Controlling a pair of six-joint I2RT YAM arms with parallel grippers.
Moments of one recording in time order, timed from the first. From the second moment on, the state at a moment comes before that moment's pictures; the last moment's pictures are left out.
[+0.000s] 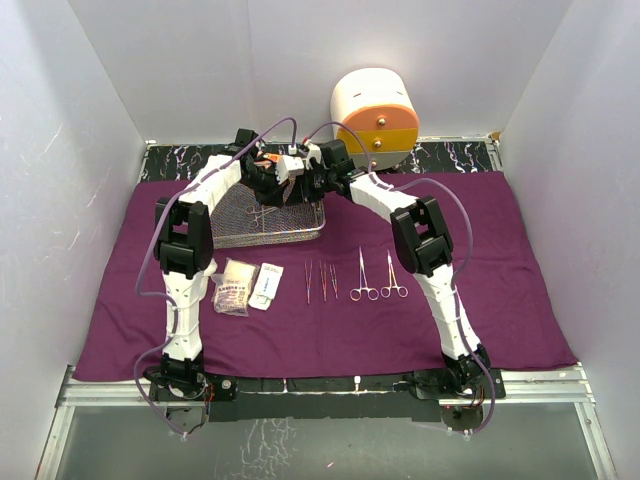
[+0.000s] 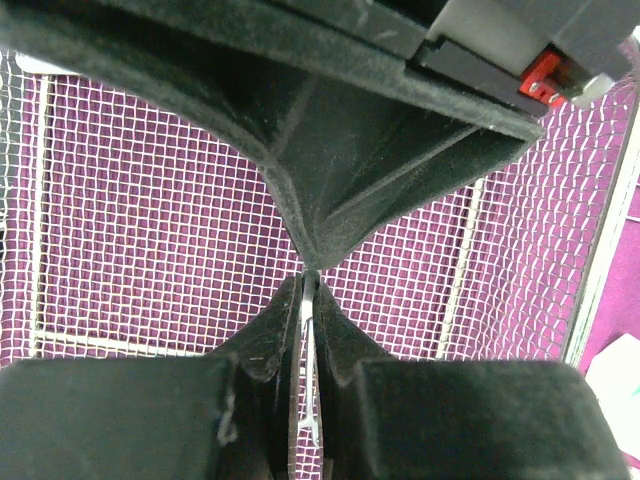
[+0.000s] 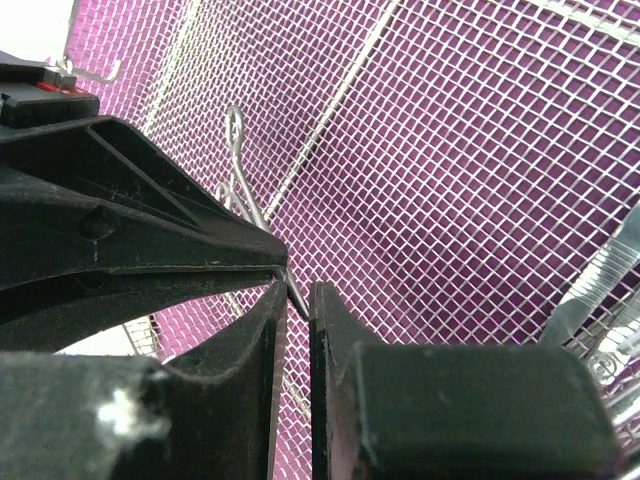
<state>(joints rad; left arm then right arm) -0.25 2.26 1.93 -0.87 0.62 0.93 0.49 2.44 2.01 -0.20 -0.66 0.34</state>
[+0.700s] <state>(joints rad) -0.25 2.24 1.97 -0.95 0.62 0.96 0.48 2.41 1.95 -0.11 -0.78 0.35</state>
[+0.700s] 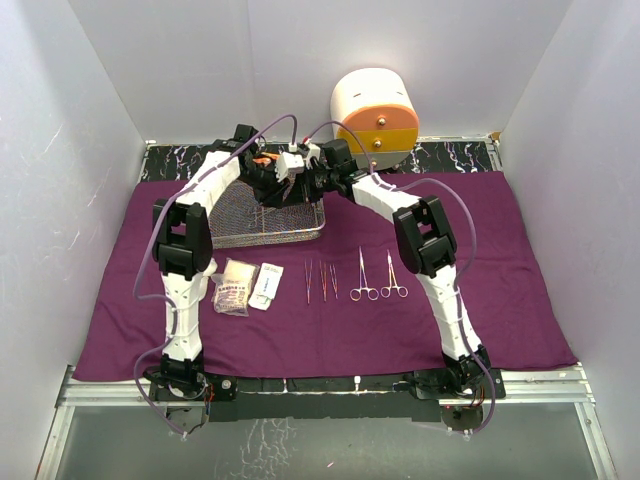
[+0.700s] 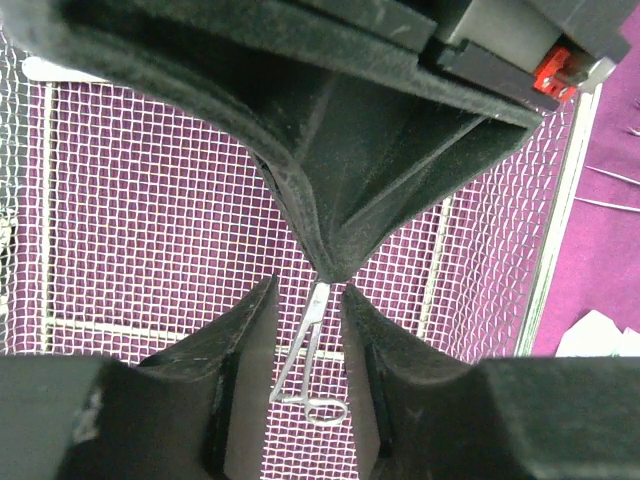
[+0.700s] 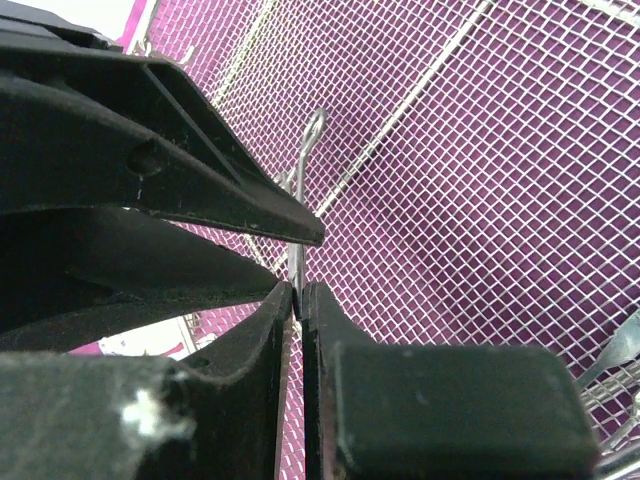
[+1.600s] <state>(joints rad) -0.25 1.93 1.94 -0.84 0.48 0.86 0.35 2.13 1.79 -0.06 -0.94 0.39</state>
